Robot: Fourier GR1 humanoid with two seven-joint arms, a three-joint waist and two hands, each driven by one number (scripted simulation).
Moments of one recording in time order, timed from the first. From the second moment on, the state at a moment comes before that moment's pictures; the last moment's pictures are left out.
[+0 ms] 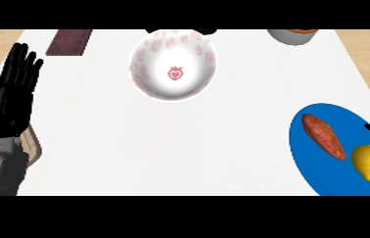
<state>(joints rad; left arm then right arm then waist) -0.23 0.39 0.14 -1.50 0.23 0.10 -0.03 0.20 -0.65 -0.21 -1.78 0.56 0.53 0.21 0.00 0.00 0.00</state>
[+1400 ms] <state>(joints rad) -0.23 0.32 0.20 -1.53 0.16 0.05 0.01 0.06 -0.55 -0.23 -1.42 0.85 0.39 -0.02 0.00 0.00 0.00</state>
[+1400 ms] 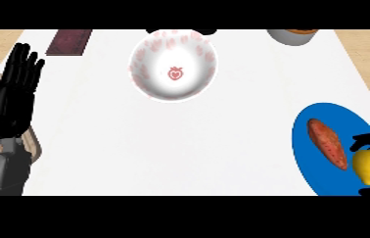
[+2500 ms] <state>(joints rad) -0.21 0.32 0.23 -1.52 0.16 0.02 -0.01 0.50 -0.12 -0.04 -2.21 1.19 0.32 0.59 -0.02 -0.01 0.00</state>
